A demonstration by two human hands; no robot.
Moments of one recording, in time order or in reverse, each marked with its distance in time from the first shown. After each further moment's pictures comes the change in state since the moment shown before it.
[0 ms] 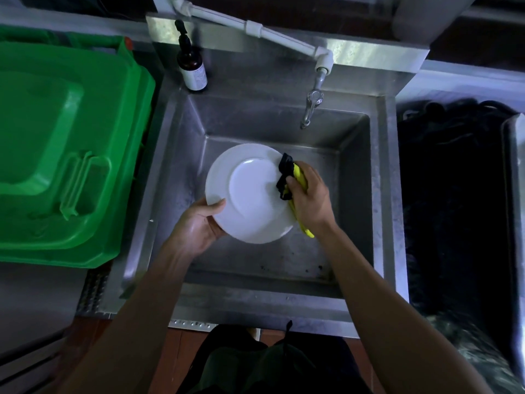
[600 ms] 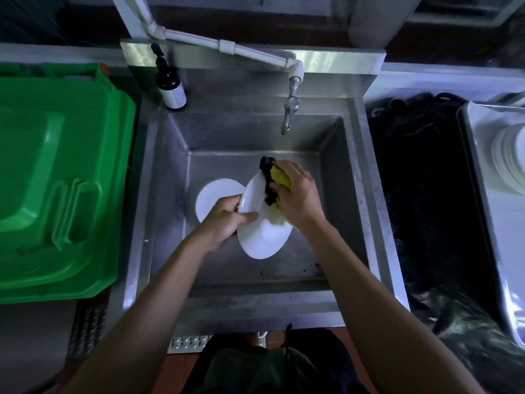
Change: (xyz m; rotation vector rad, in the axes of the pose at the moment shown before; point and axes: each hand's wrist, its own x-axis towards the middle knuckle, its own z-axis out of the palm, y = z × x) left_hand 0.012 0.009 0.046 0.695 -0.139 -0.022; right_hand -0.012 -0.037 0.001 -0.252 0.095 -0.156
